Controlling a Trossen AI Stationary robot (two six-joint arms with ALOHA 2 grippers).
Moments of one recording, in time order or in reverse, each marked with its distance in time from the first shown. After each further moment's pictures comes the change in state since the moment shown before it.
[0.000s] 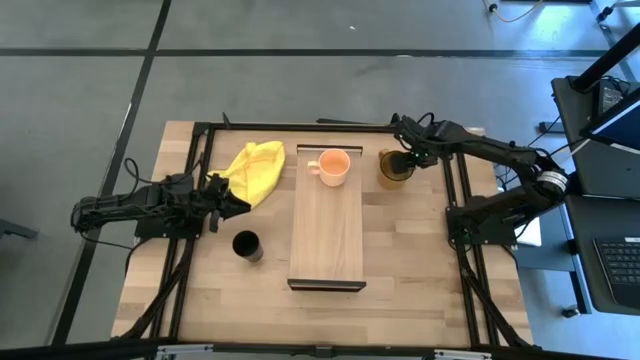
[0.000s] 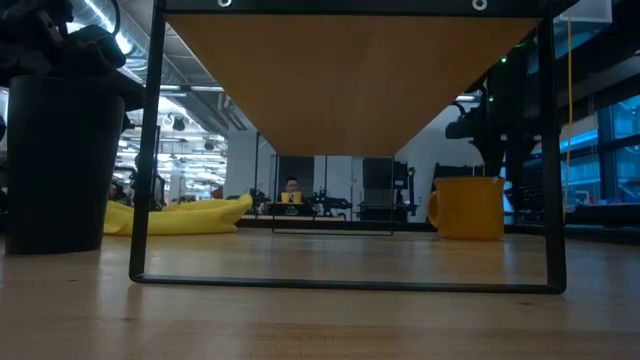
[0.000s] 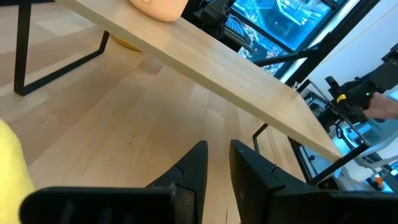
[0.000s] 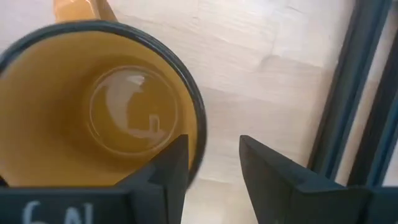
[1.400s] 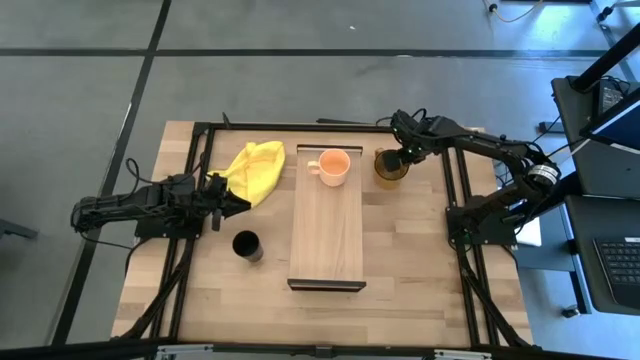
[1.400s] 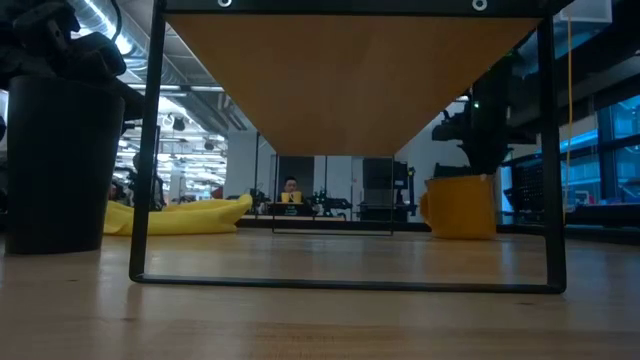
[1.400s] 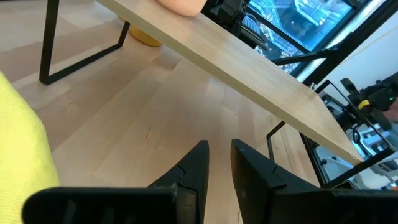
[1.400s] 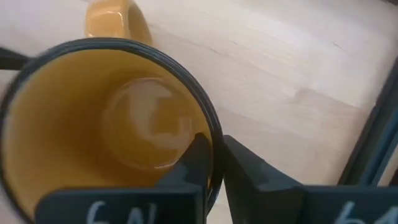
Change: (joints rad) left arm 0.000 0.000 -0.001 -0.037 -0.050 -0.027; right arm -0.020 0.083 0.051 0.069 -0.062 -0.155
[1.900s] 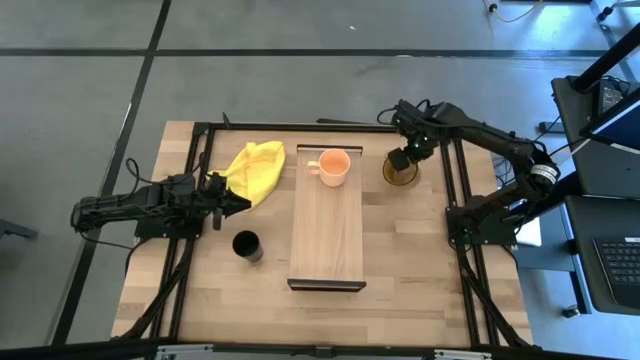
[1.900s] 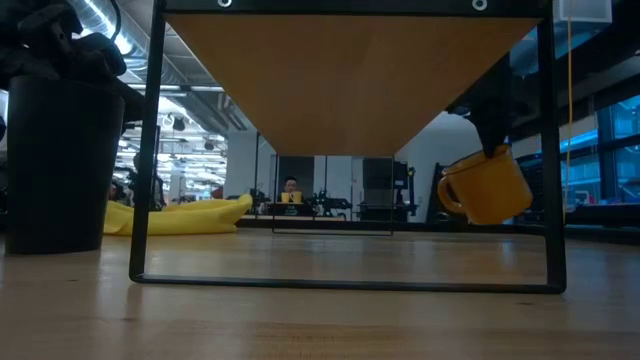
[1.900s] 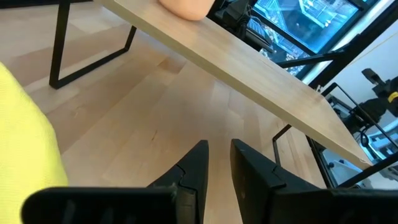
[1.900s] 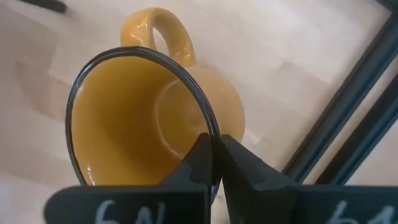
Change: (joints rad) left arm 0.000 0.000 0.000 0.000 -0.027 0.010; right arm -0.006 0.001 0.210 -0.308 -0.065 -0.113
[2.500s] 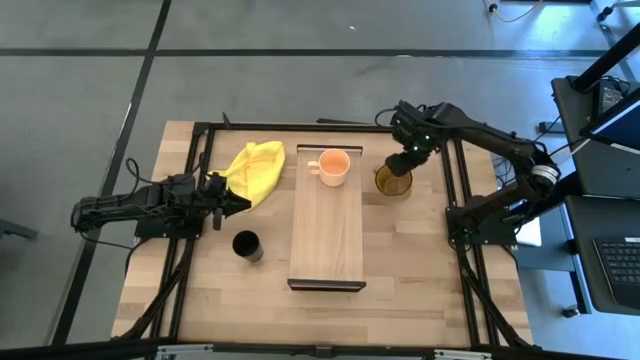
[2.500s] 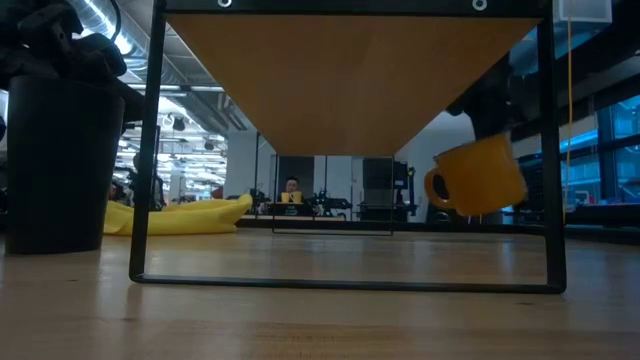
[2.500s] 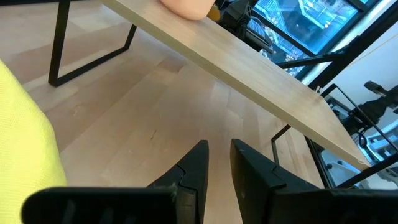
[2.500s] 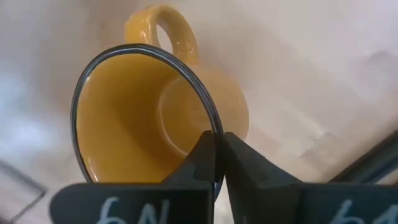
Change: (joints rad) left arm 0.000 0.000 0.000 0.000 0.002 -0.012; right arm 0.009 -0.007 -0.001 -0.001 -0.254 -0.098
